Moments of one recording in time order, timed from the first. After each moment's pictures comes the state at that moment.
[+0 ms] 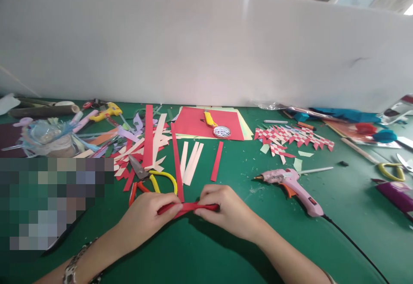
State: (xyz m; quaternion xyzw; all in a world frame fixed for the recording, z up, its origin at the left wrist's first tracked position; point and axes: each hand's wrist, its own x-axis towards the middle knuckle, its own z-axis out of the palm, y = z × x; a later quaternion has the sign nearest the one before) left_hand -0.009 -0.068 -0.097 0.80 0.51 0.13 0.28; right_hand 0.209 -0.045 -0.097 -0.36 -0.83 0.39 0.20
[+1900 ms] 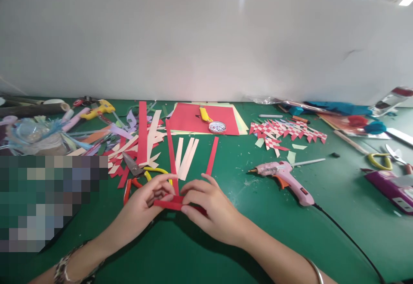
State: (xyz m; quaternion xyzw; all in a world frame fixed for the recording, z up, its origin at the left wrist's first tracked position) left_hand -0.005 -0.071 -0.099 0.64 0.49 0.33 0.50; right_hand 0.197 -0.061 -0.099 -0.33 -0.84 0.33 0.26
